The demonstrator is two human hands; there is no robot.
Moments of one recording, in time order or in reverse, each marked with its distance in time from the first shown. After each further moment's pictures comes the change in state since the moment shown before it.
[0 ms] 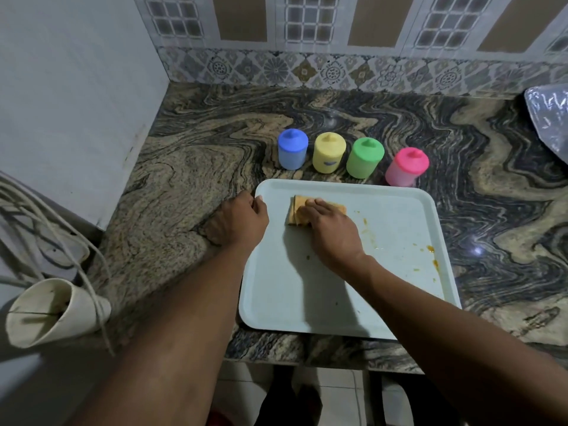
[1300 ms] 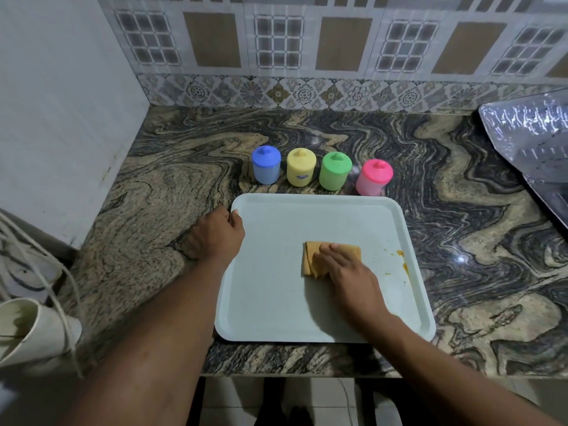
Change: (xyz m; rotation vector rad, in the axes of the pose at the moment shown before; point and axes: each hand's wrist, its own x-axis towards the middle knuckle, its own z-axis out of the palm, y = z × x) left_hand -0.006 0.009 -0.006 -0.004 0.013 -0.028; right_hand -0.094 0.045 -0.009 -0.011 0.103 0.047
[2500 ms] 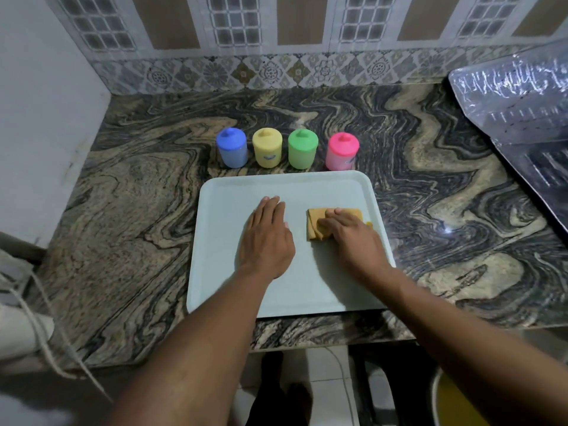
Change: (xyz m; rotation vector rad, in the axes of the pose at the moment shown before) left_hand -0.096 0.075 0.048 0.047 -0.208 0.596; right_hand 0.000 0.060 -0.021 -0.010 -0.072 0.095
